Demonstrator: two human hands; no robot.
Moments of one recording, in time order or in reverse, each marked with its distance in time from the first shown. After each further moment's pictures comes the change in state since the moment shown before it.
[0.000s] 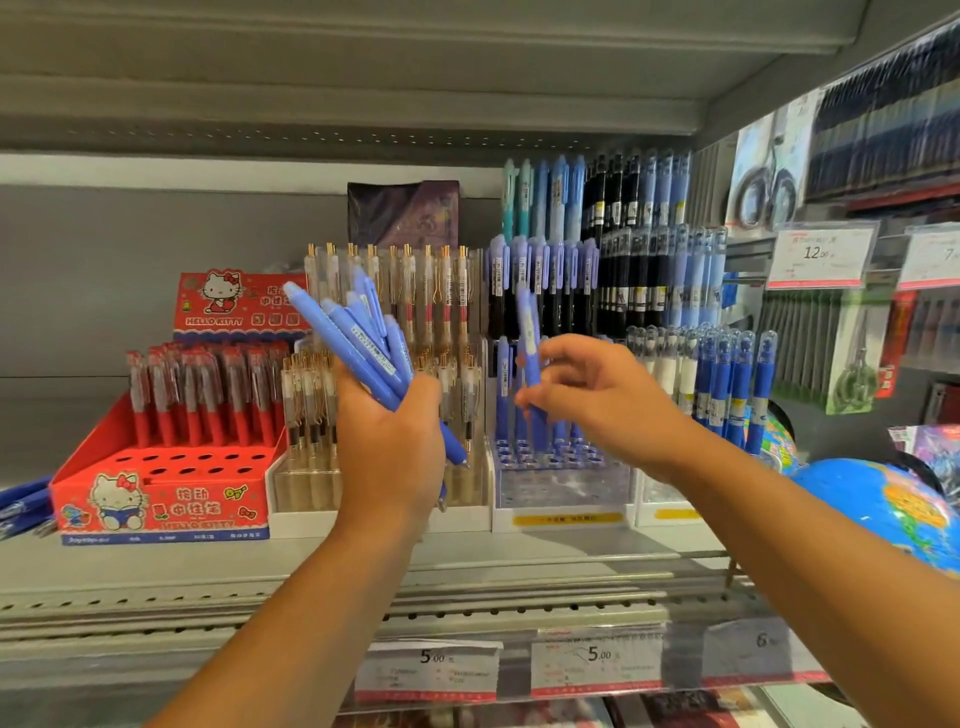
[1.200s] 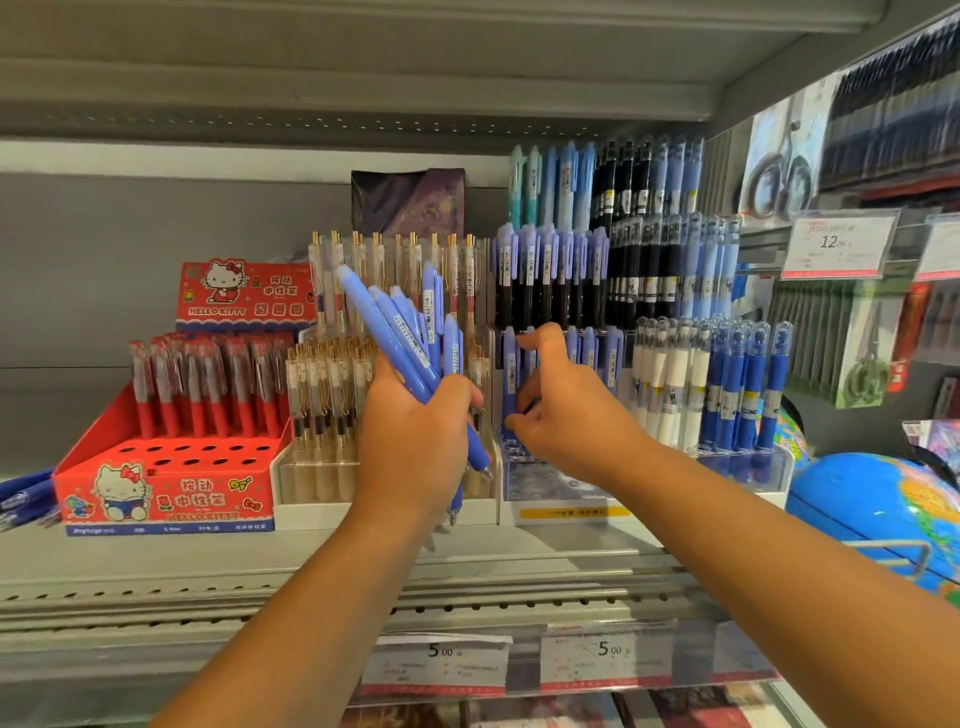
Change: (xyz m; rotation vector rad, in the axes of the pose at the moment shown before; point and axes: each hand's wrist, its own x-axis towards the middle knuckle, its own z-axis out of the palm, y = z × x) left_hand -0.001 -0.001 0.000 0.173 -0.132 -0.012; right_hand 0.019 0.022 0.037 -0.529 0.056 -0.023
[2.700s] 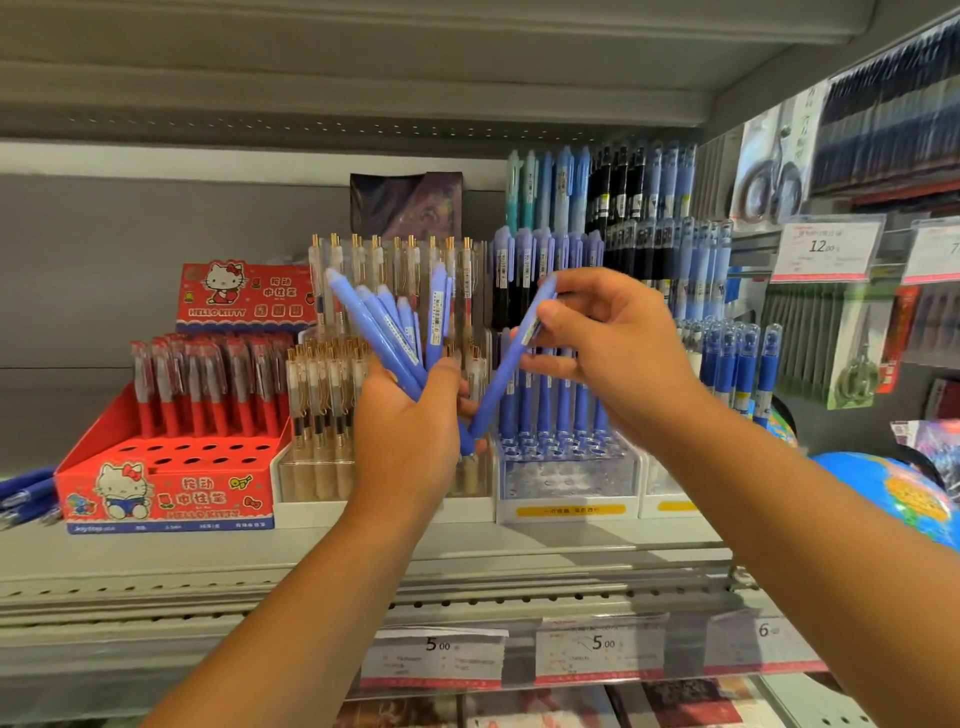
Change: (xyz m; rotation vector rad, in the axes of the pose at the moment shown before) left_hand 0.000 0.003 0.000 -0.140 0.031 0.010; right_hand -0.003 -0.029 -0.048 0.926 0.266 0.048
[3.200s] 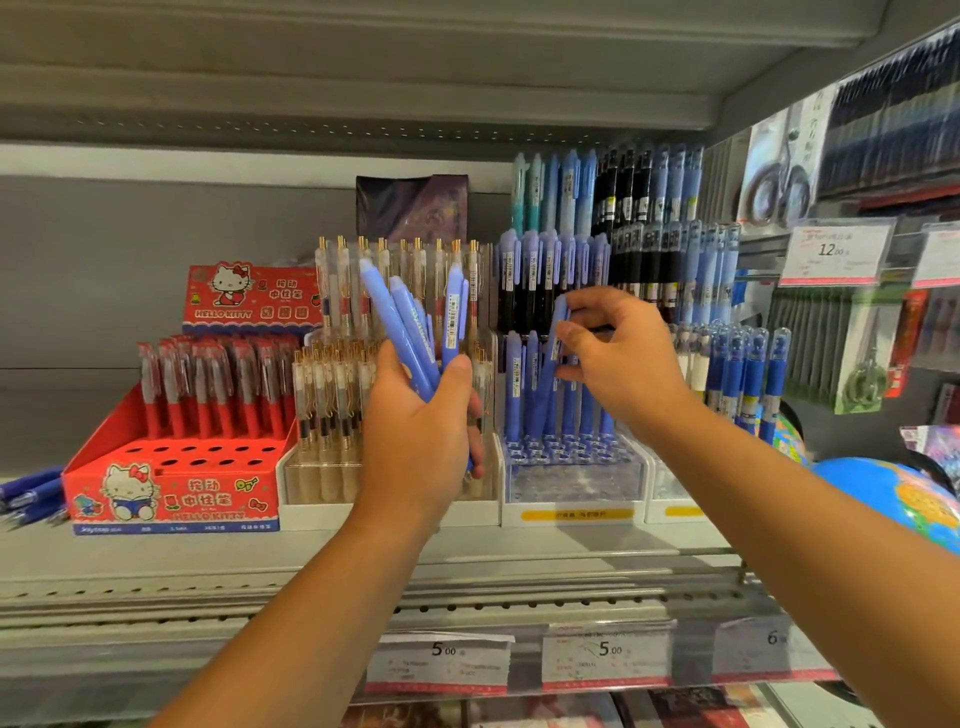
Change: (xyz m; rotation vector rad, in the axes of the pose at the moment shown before) left_hand -0.003 0.004 -0.003 -0.021 -0.083 0.065; right_hand 0.024 0.031 -0.015 -0.392 0.092 -0.017
